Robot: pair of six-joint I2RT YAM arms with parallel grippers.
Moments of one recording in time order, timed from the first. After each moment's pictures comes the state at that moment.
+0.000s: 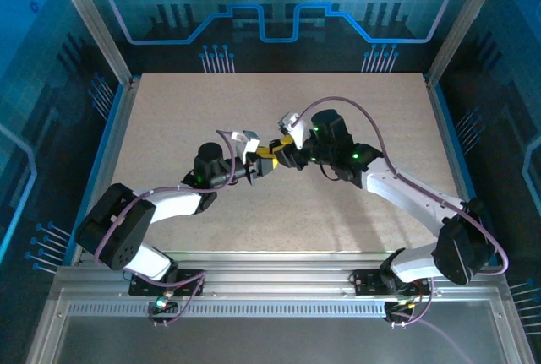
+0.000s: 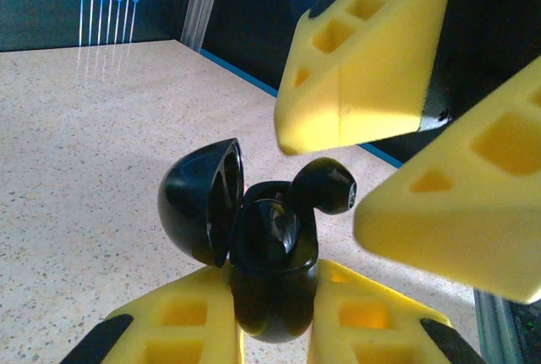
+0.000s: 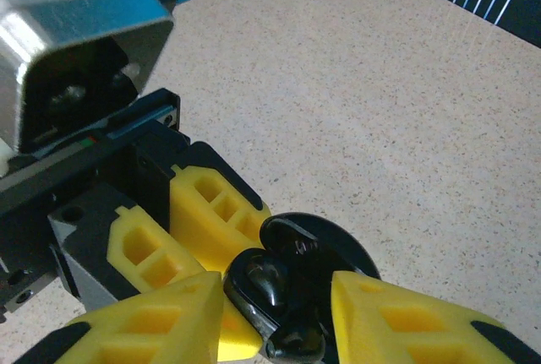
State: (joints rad) left arm -0.48 1.50 0.56 0.84 0.59 -0.30; right arm 0.64 1.38 1.07 -0.23 -0.29 -0.10
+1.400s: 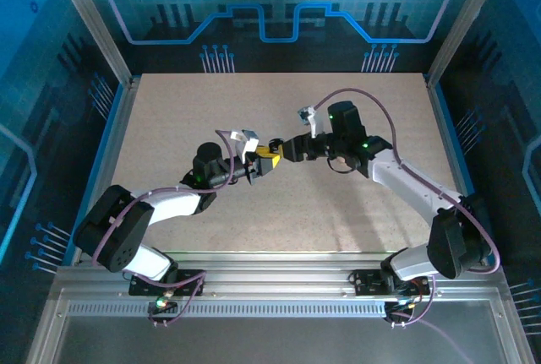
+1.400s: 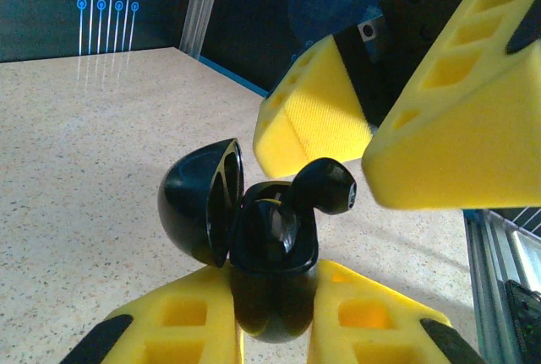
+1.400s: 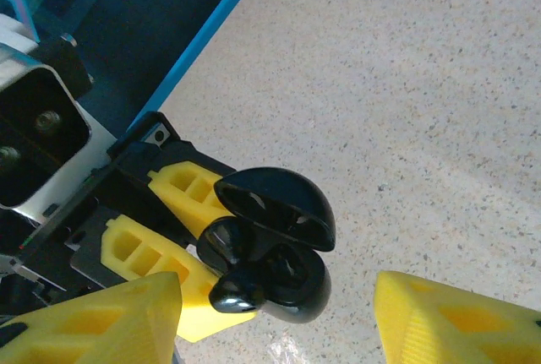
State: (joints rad) left arm -0.48 1.48 0.56 0.84 0.59 -0.30; right arm 0.48 1.42 1.07 -0.27 -0.60 0.30
